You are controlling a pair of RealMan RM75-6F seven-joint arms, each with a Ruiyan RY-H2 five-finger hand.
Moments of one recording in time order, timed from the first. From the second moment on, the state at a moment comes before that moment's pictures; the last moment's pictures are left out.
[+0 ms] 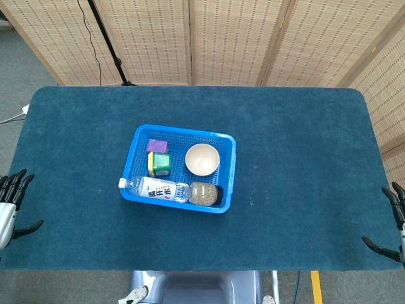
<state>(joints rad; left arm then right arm) -0.09 -1.12 -0.01 -1.52 1.56 1.53 -0.08 -0.03 -0.92 0.05 -1.72 -1.59 1.62 0.21</state>
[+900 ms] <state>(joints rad) -0.08 -1.06 -0.02 -1.63 1.55 1.54 -0.04 0.24 -0.79 0.08 -1.91 -1.76 1.31 0.26</state>
